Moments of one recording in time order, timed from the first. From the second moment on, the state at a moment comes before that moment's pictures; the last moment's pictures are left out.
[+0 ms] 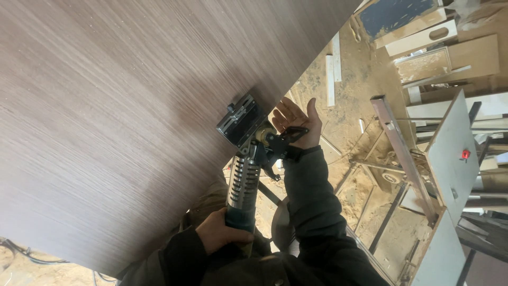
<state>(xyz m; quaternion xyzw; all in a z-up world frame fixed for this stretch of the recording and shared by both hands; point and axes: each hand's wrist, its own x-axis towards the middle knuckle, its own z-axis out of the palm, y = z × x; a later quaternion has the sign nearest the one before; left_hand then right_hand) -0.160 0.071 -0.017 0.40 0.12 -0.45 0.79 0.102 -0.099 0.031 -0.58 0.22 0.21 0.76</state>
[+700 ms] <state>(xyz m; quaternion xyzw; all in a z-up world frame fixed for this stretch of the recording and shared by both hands) -0.170 0.078 -0.012 0.38 0.14 -0.45 0.80 0.092 -0.102 0.025 -0.55 0.23 0.22 0.77</state>
